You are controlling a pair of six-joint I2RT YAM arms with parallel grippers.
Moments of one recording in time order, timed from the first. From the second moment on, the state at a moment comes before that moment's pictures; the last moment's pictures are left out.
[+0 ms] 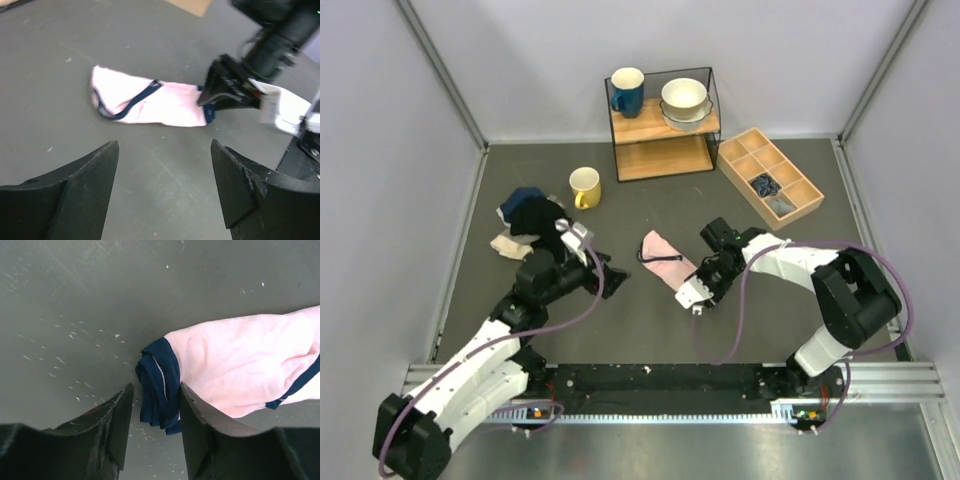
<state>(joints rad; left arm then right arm) -0.46 0.76 0.42 0.10 0.40 -0.25 0.61 1.59 0.89 -0.68 -0.45 -1.72</state>
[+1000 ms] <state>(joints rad) -1.24 1.09 0.19 0.61 0.16 0.20 0.65 2.02 1.34 -1.28 -0.65 -1.34</state>
